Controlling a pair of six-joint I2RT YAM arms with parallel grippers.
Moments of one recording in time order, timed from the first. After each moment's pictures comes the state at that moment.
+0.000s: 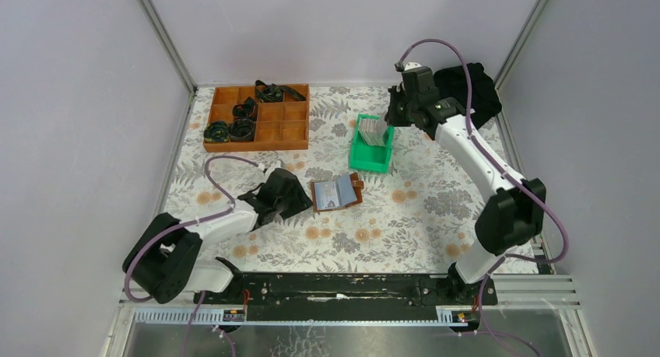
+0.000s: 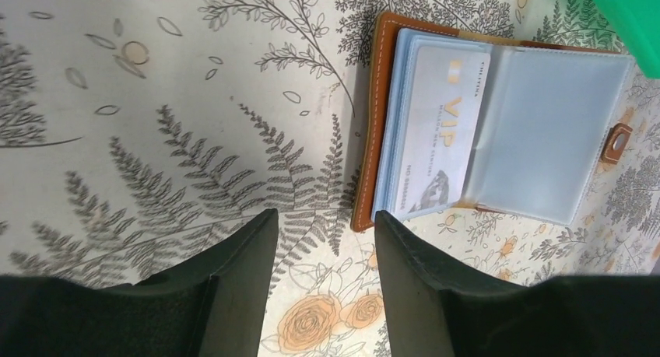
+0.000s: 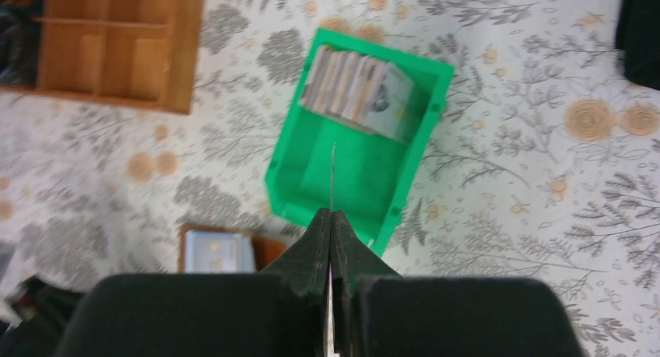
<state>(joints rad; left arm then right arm) -0.59 1.35 0.52 -0.03 -0.04 -0.96 0.38 1.69 1.56 -0.58 0.04 0.30</state>
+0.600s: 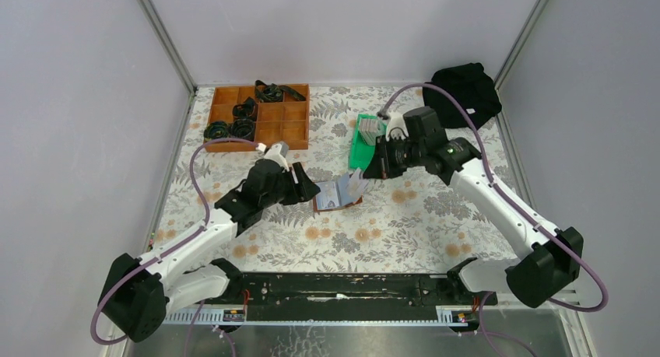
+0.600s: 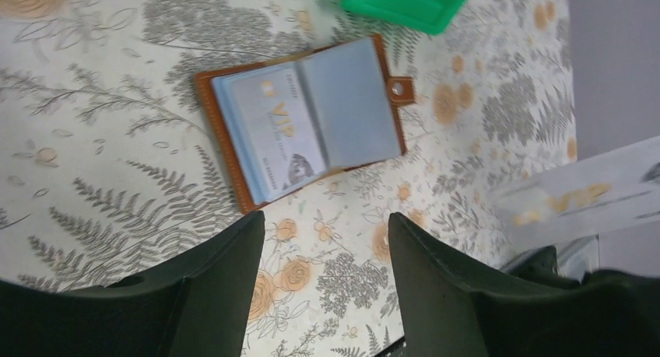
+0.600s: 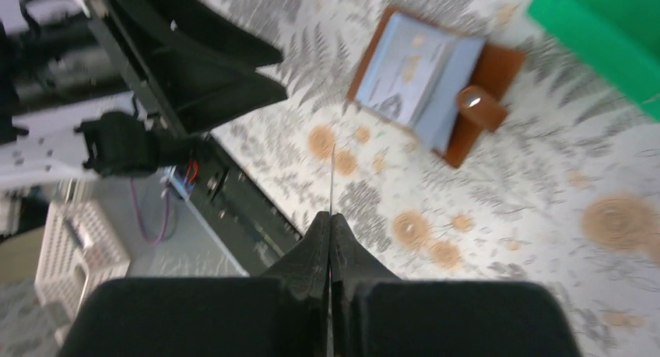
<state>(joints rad) -0.59 1.05 0.60 -0.13 0.06 -0.73 0.50 1.31 1.23 -0.67 -0.47 0.33</state>
